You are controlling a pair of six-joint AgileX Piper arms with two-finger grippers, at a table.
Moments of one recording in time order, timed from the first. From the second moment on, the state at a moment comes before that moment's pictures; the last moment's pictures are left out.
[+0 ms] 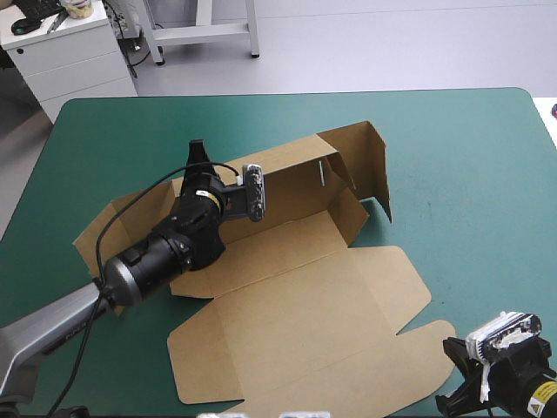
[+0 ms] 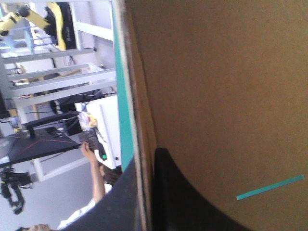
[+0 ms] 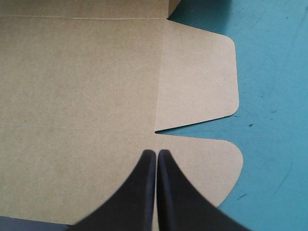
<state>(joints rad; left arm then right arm) -0.82 1.46 -1.18 0.94 0.88 0.24 0.34 0.28 -0.60 0.19 1.06 -0.15</state>
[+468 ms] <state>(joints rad) -1.04 1.40 -0.89 1.61 0.72 -0.29 0.34 0.28 -0.60 0.18 1.06 -0.15</state>
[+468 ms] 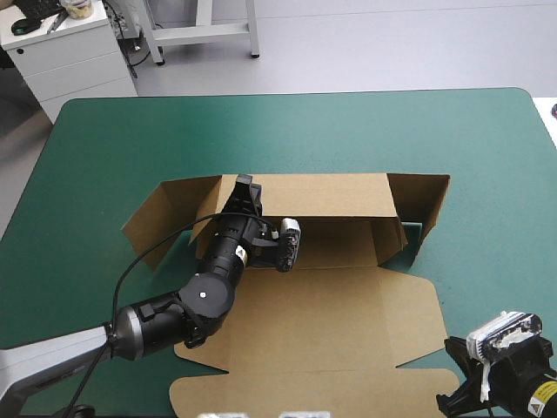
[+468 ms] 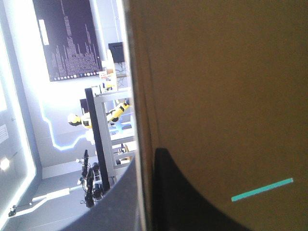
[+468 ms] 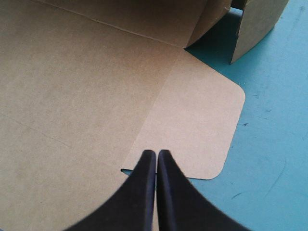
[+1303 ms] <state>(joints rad) -0.98 1.42 -0.88 1.69 0.68 -0.42 0.34 0.28 -0.60 0.18 1.06 -0.07</state>
